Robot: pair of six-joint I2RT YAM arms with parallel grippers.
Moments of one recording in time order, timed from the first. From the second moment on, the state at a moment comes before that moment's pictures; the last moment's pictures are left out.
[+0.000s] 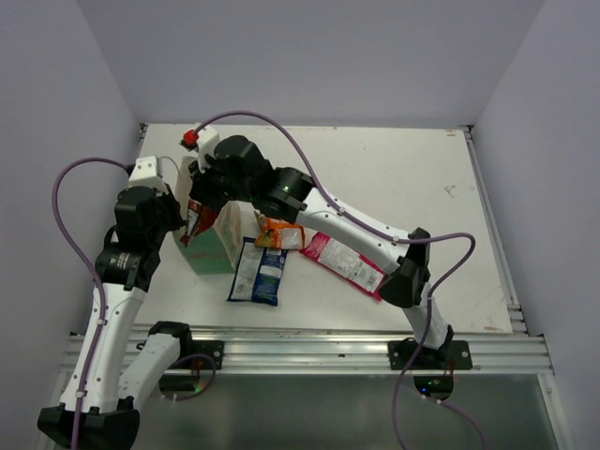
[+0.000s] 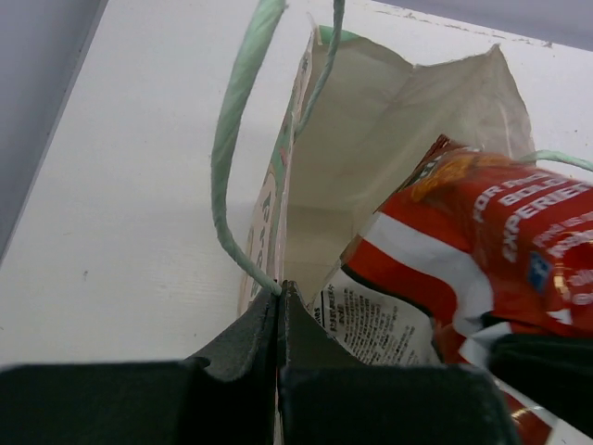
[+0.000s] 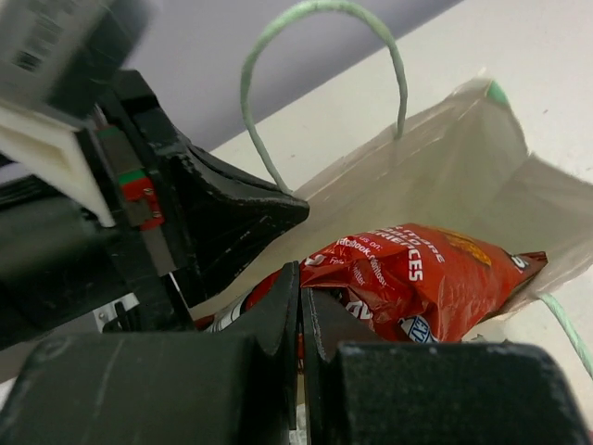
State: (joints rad) left arm -0.09 0.79 0.94 -0.57 -0.15 -0.23; right arm 1.08 2.08 2.29 -0.54 -0.02 0.19
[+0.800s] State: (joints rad) left arm -0.10 0.80 0.94 -0.57 -0.15 -0.23; right arm 0.86 1.53 1.85 -0.55 0.32 0.13
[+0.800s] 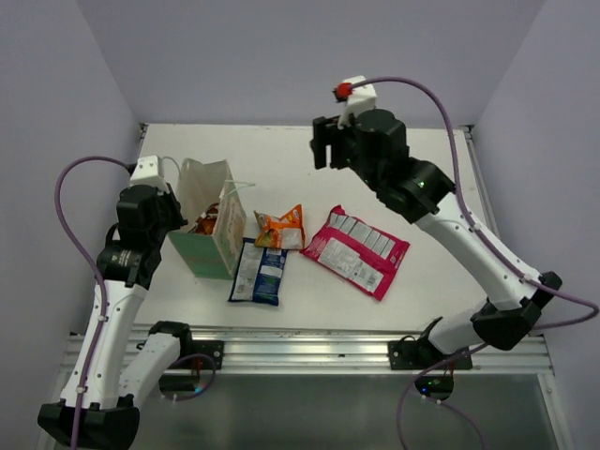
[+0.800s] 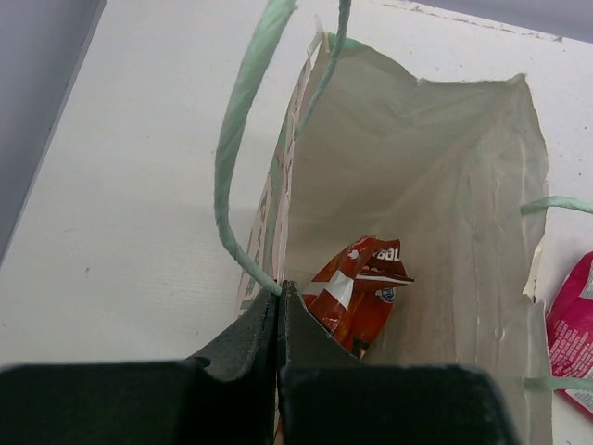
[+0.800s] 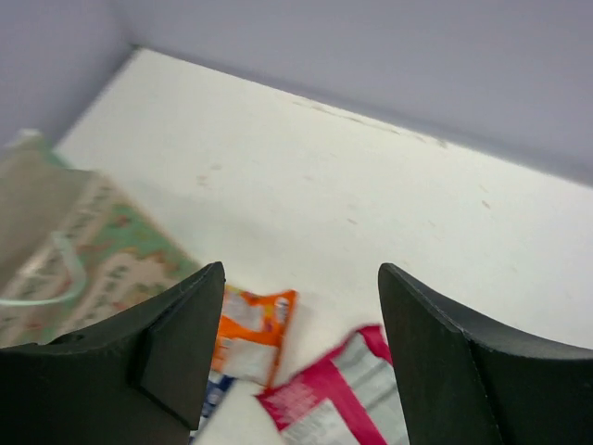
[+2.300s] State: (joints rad) left arm -0.10 0.82 0.95 -0.58 -0.18 -0.23; right arm 0.60 1.91 1.90 -0.81 0.27 0.26
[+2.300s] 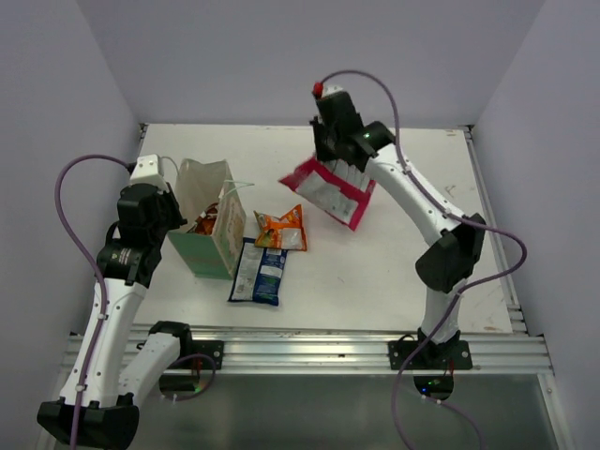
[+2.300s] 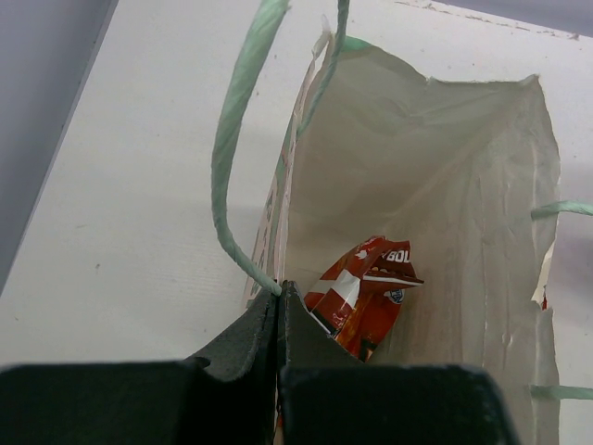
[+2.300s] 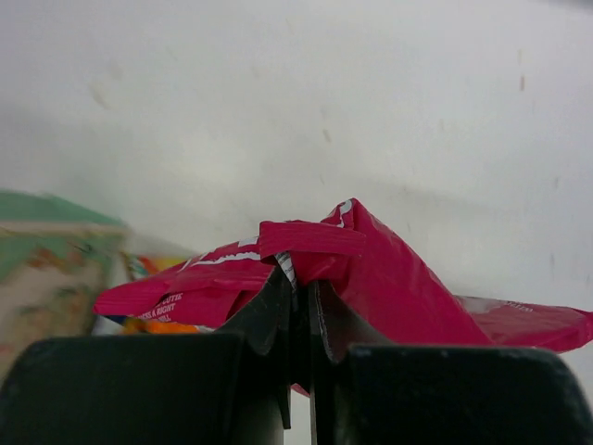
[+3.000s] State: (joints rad) left arm -0.10 0.81 0.95 -0.58 -0.17 -0.23; right arm 0.70 2.17 2.48 0.06 -0.29 0.89
